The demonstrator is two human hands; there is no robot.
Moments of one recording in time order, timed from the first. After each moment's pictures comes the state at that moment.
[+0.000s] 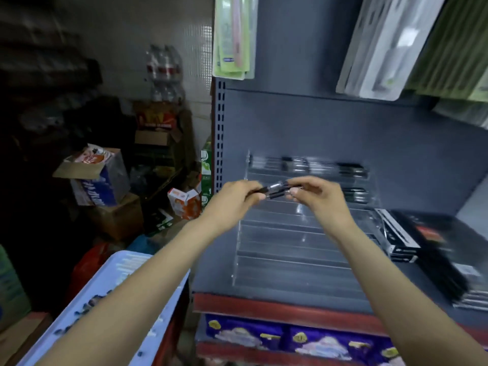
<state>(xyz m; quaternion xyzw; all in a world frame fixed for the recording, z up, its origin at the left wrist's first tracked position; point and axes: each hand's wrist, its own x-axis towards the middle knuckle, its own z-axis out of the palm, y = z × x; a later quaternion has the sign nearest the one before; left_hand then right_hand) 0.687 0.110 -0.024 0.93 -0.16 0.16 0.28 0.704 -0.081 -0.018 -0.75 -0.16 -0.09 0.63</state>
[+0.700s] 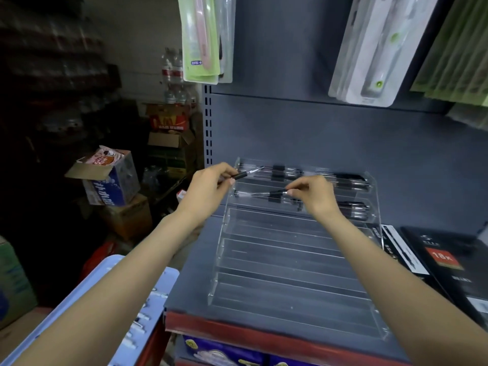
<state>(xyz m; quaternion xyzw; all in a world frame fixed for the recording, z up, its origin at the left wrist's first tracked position) 0.723 0.091 -0.004 0.91 -0.03 0.26 0.33 0.806 -0.116 -0.015 -0.90 -0.15 -0.12 0.39</state>
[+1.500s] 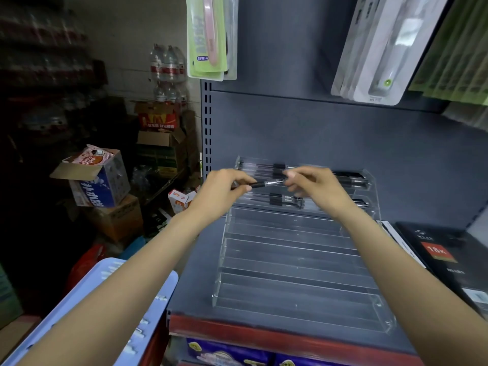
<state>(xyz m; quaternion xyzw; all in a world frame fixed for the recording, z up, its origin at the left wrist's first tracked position) 0.731 0.091 -0.006 0.92 -0.10 0.22 0.32 0.786 -0.114 0.005 -0.83 -0.21 -0.04 0.52</state>
